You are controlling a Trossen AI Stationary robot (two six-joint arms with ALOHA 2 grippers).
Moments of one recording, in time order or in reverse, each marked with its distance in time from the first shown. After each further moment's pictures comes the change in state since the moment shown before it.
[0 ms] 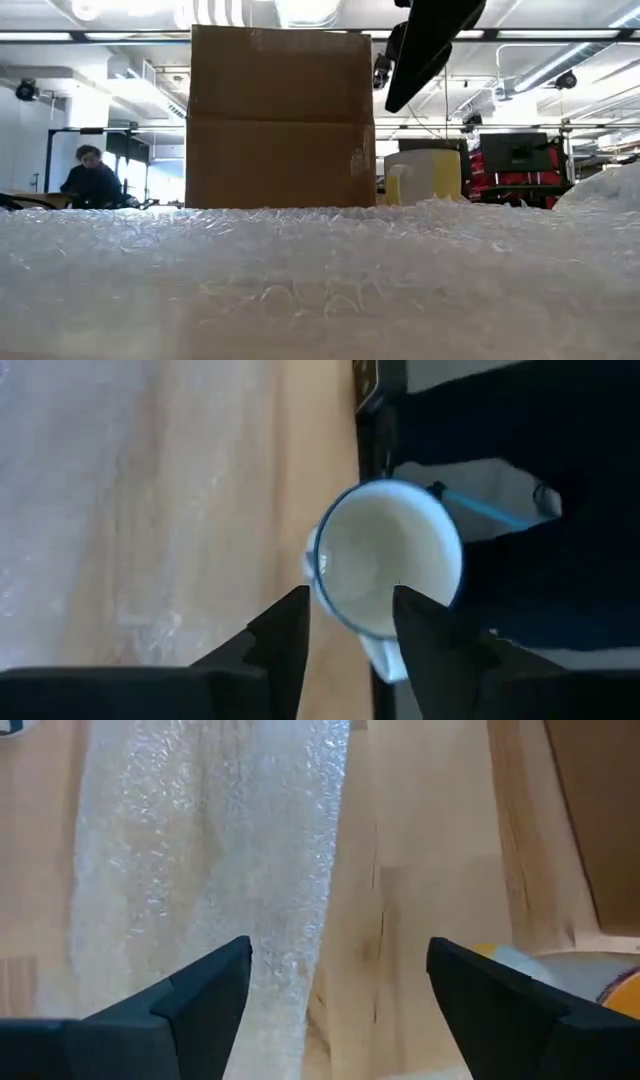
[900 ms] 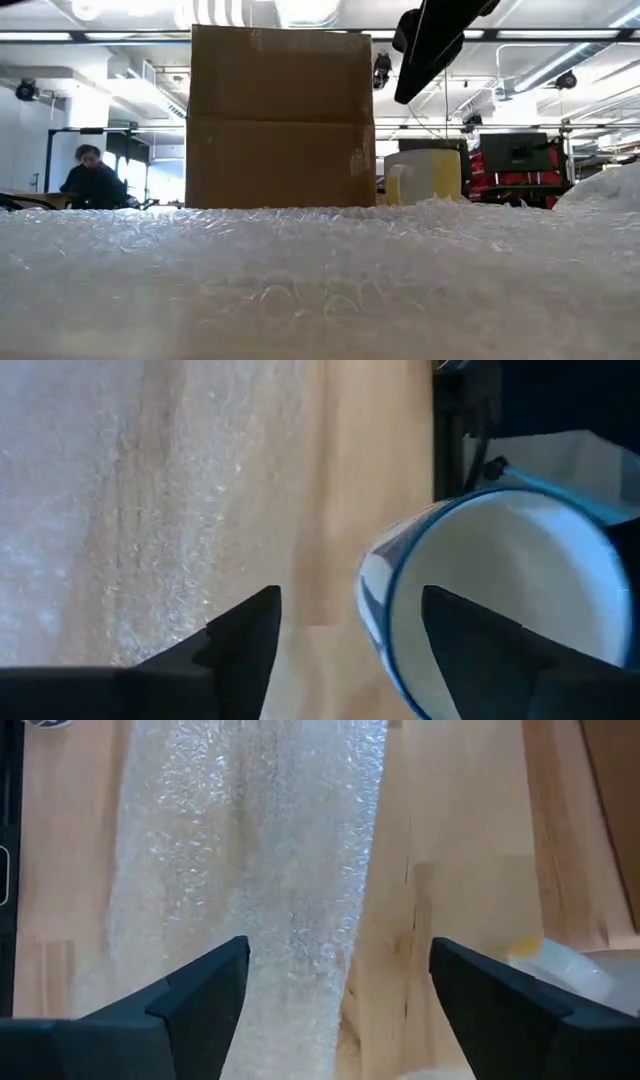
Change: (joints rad) left arm 0.051 0.160 -0.012 0.011 0.011 0.047; right arm 0.047 0.000 0.000 0.009 0.001 0.026
